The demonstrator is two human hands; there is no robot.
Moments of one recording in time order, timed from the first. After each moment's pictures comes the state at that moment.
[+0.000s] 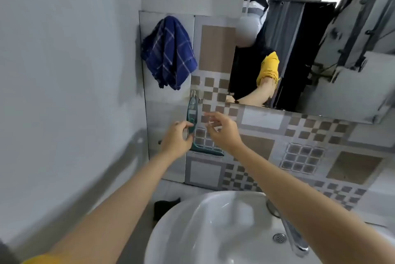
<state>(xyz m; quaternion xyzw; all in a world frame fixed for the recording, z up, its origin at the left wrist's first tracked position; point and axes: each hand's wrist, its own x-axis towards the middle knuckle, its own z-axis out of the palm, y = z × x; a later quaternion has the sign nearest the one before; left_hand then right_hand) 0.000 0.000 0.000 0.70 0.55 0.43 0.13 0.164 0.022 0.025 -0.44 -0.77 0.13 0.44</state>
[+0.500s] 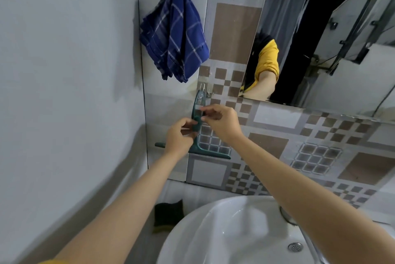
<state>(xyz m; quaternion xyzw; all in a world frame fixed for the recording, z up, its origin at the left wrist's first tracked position) -0.010 0.039 -0.027 0.61 0.51 0.55 0.27 0.129 0.063 0.023 -0.47 -0.72 0.24 0.45</state>
